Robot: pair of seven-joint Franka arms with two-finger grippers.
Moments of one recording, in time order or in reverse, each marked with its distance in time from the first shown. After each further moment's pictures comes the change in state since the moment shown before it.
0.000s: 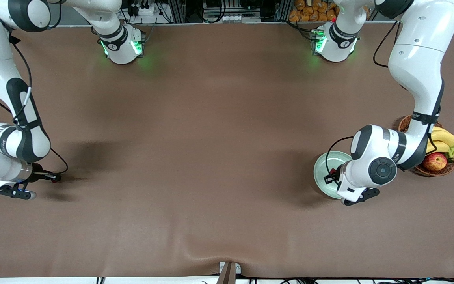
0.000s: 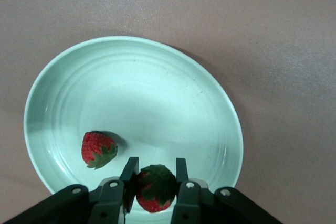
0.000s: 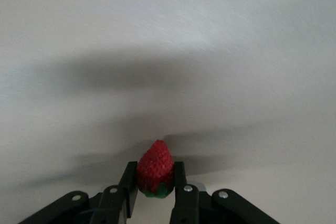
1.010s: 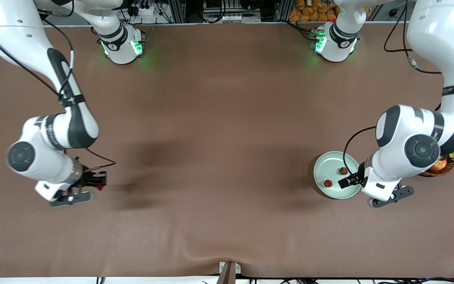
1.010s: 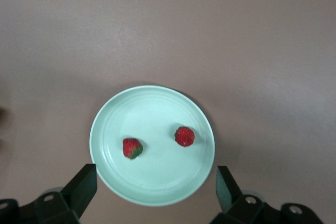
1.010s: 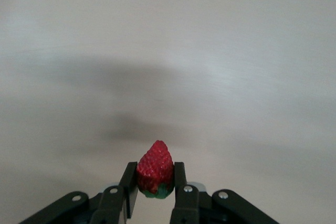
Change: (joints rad) left arm 0.023 -0.198 -0.023 0.041 0.000 -0.071 0.026; right arm 0.270 -0.162 0.139 0.011 0.012 -0.112 -0.005
